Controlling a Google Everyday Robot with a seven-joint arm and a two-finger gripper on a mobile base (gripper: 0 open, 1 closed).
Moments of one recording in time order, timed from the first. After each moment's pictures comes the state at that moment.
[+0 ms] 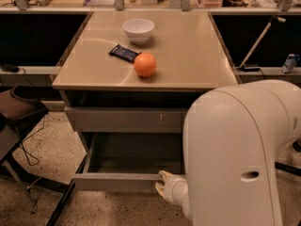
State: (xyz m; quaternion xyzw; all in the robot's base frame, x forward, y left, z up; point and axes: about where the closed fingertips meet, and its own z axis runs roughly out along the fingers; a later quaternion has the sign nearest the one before) arm 0.475 -0.043 0.423 -0.58 0.73 0.02 0.37
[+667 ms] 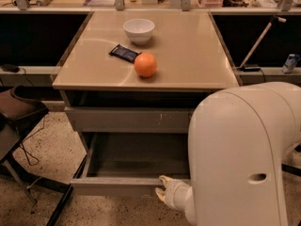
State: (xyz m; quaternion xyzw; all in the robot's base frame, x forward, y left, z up) arm 0.454 -0.045 0.420 -0.59 0.72 0.03 0.36
